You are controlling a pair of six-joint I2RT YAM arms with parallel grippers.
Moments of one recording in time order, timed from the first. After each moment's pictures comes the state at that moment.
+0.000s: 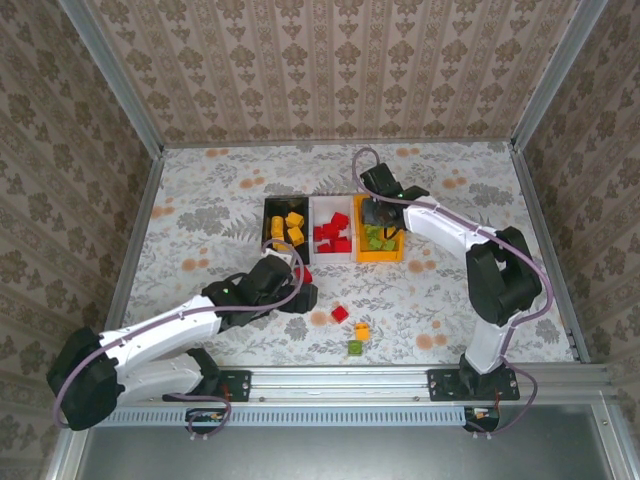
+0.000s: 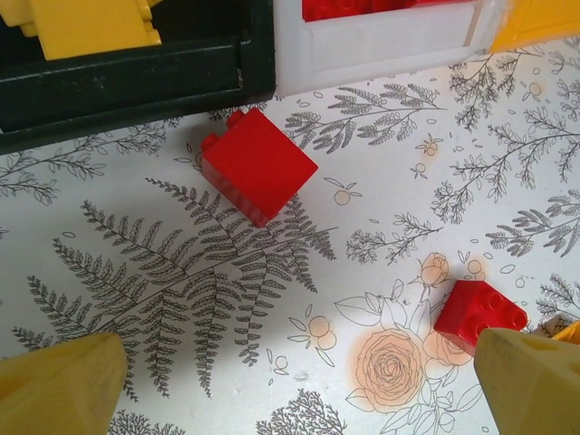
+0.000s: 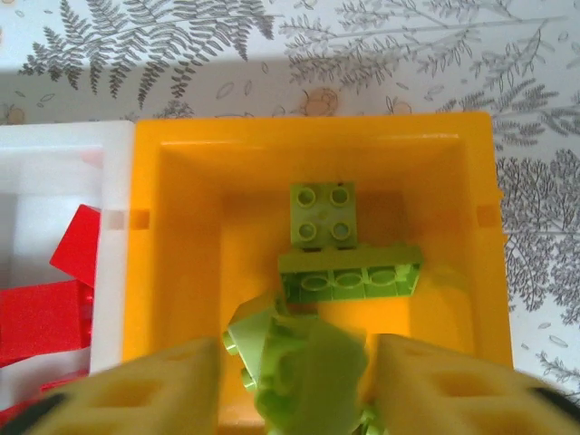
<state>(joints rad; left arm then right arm) -0.92 1.06 0.58 -0.41 -0.11 -0.59 0.47 1.80 1.36 -0.55 0.24 0.45</state>
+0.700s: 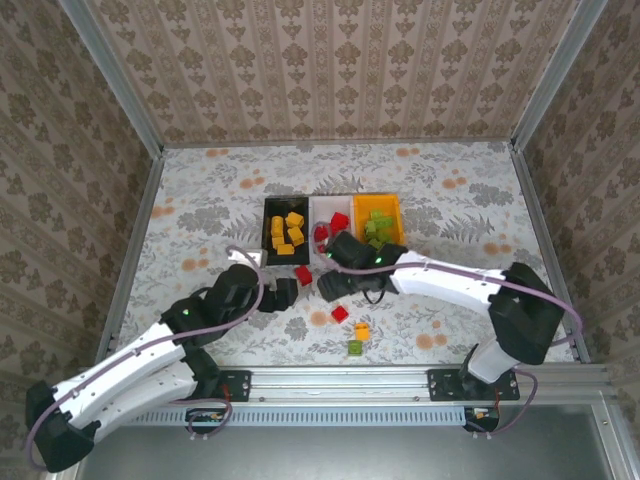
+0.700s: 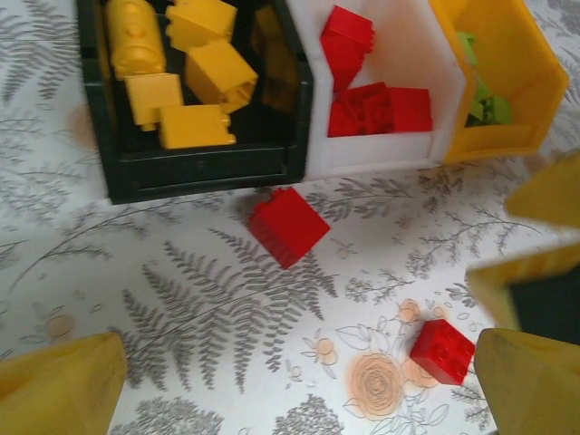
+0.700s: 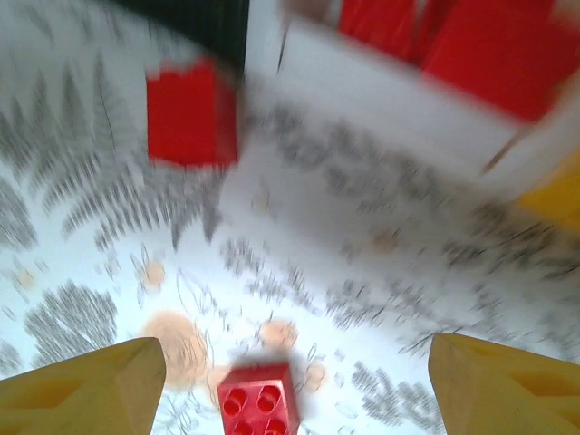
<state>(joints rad) -0.89 0.68 0.53 -0.52 -0.22 -0.63 0.90 1.59 1.05 -0.56 0.08 0.42</state>
